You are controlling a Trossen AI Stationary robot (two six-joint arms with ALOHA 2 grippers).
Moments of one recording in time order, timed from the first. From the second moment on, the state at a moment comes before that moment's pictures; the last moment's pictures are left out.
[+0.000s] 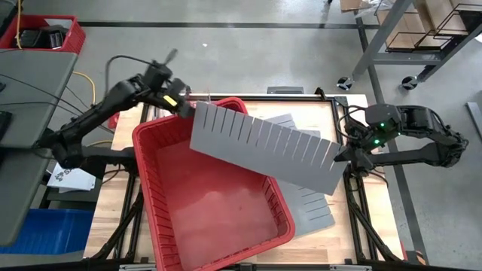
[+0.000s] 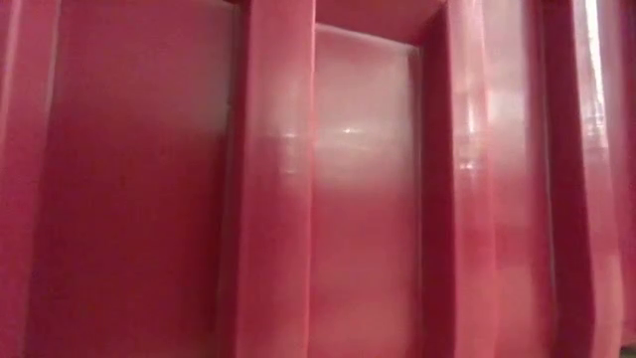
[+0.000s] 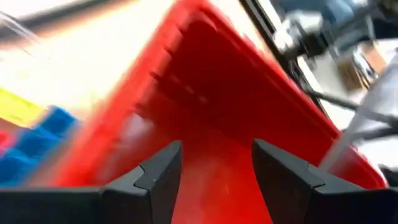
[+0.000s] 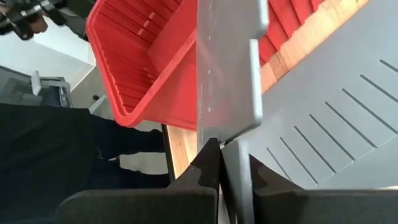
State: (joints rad) left arm 0.78 1.11 1.19 -0.88 0.46 -0.36; right arm -0.12 0.69 1.18 -1.25 -0.40 0.53
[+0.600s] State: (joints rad) left arm 0.78 1.07 1.19 -0.87 0.56 -0.50; right arm -0.12 0.69 1.18 -1.26 -0.41 0.50
